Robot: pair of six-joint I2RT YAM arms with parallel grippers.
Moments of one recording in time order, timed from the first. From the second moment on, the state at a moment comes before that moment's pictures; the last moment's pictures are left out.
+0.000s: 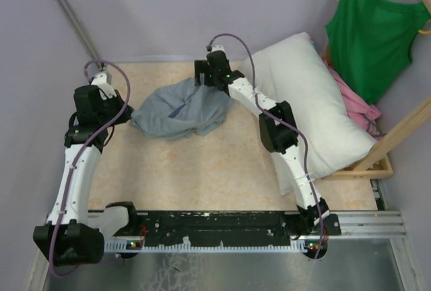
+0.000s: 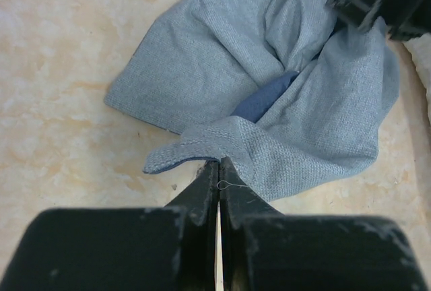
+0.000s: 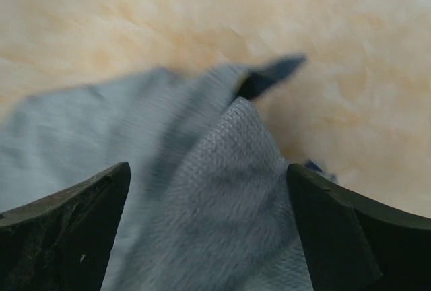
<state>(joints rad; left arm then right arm) 0.05 1.04 1.04 -0.48 0.16 -0.23 0.58 2.44 2.24 -0.24 0.05 0.37</state>
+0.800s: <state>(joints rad) 0.07 1.18 1.37 -0.33 0.06 -0.19 0.59 1.30 0.86 0.44 0.18 0.39</state>
